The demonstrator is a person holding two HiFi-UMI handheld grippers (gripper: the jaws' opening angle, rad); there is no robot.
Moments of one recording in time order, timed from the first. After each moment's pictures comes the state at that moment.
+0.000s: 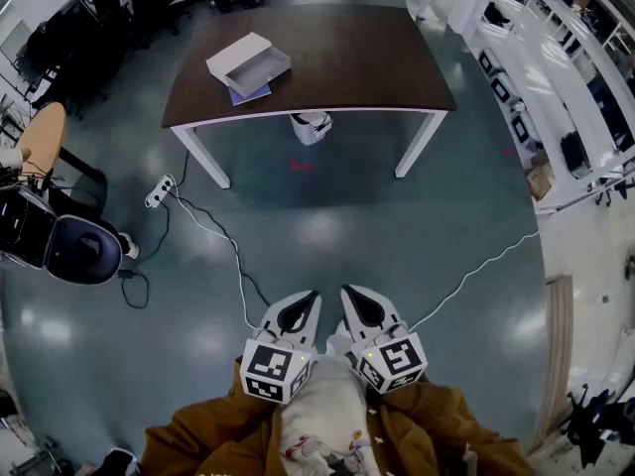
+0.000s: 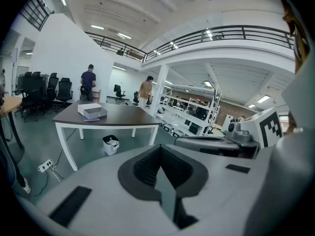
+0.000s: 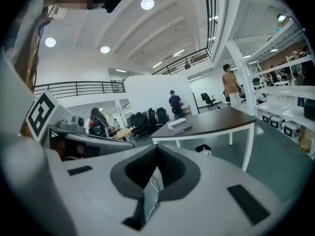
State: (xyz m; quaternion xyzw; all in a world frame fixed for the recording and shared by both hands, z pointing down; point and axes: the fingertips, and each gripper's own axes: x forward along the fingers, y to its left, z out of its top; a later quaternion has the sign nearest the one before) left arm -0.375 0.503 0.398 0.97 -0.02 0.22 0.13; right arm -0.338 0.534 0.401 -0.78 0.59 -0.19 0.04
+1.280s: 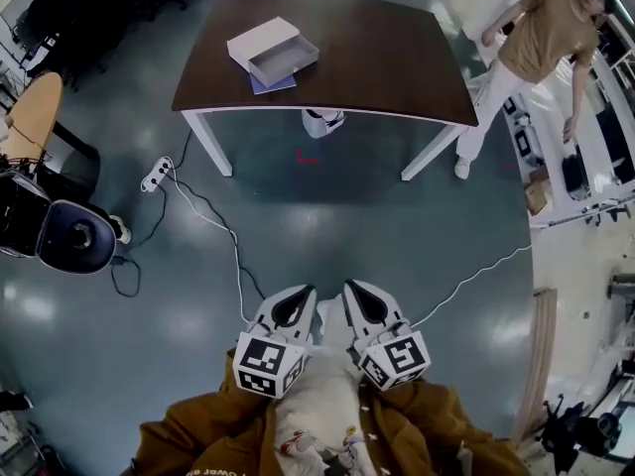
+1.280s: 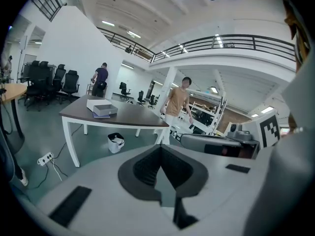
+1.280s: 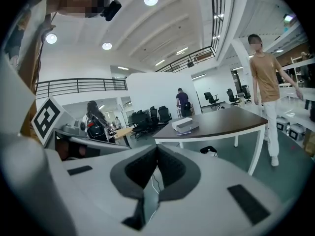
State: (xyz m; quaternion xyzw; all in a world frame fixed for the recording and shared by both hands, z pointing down) left arm -0.394 0.385 0.409 0.96 -0.03 0.21 0.18; right arm -0.347 0.424 0.401 -0.77 0.60 -0.20 0.02
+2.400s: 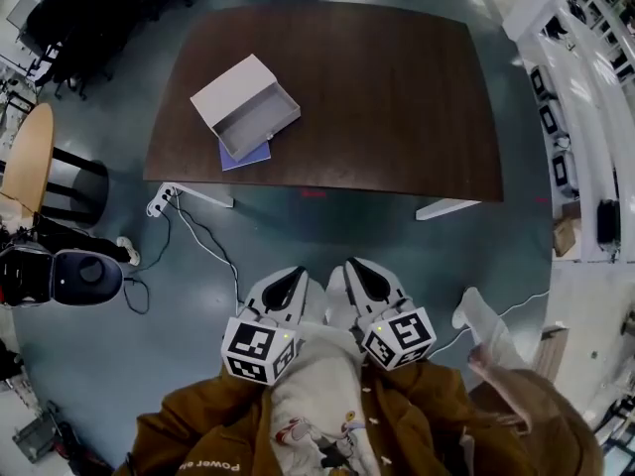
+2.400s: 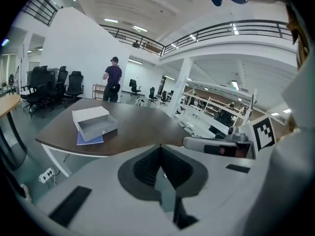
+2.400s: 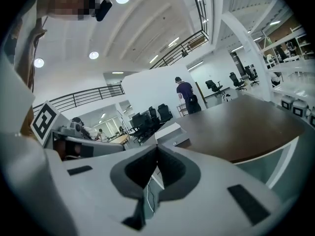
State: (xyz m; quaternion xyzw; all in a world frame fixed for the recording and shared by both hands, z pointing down) left arm -0.010 0.197 0.412 0.95 -0.10 0.26 0.17; right arm 0.056 0.241 0.424 -0.73 0.63 -0.26 0.08
